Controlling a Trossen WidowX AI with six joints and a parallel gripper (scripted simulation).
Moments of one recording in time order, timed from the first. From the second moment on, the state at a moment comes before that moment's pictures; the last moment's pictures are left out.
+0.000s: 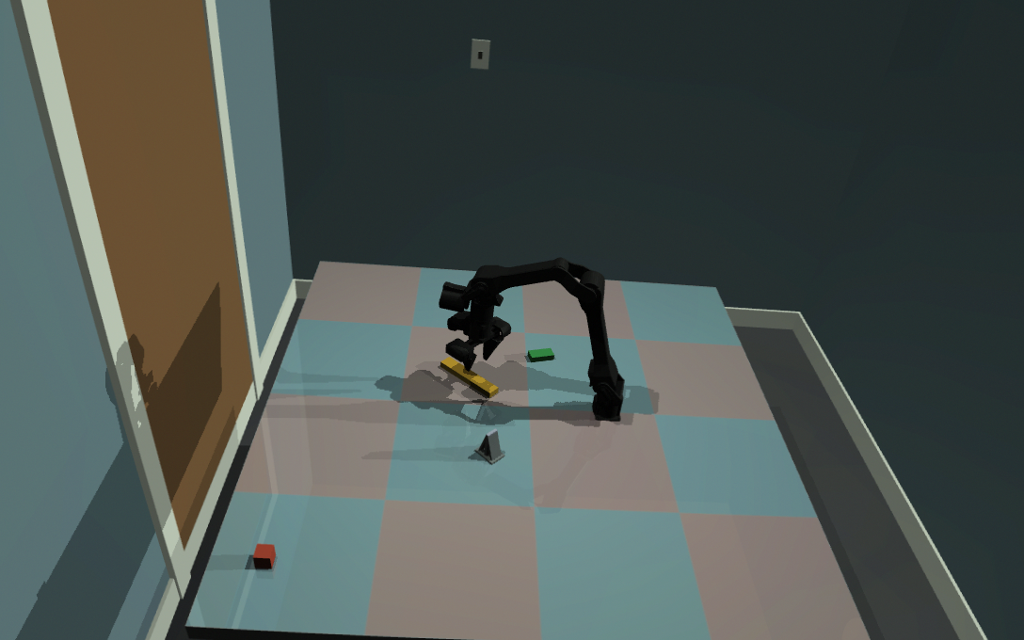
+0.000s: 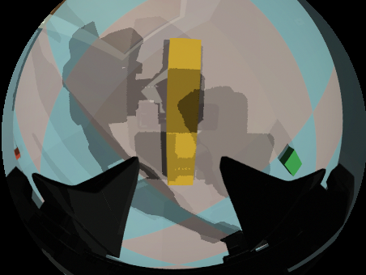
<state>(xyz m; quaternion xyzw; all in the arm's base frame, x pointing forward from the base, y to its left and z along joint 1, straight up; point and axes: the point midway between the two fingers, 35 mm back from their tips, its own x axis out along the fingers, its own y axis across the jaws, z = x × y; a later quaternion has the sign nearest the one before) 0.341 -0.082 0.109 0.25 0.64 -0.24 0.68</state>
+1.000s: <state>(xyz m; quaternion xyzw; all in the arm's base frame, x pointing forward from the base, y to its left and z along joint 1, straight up) 0.339 -0.082 0.052 0.25 0.65 -0.24 0.67</state>
